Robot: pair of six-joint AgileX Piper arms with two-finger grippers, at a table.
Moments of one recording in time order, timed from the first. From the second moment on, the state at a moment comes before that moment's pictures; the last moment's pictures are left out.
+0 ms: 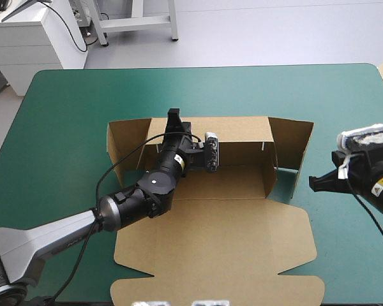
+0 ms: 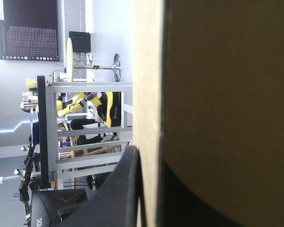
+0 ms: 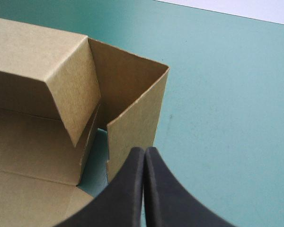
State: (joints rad) left arm -0.93 1.58 -1.10 1.46 0.61 -0.30; right arm 0.18 0.80 -1.04 -0.03 0.84 -0.05
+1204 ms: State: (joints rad) left arm -0.93 1.58 -1.10 1.47 0.62 -0.31; right arm 0.18 1.82 -1.92 0.09 1.23 -0.04
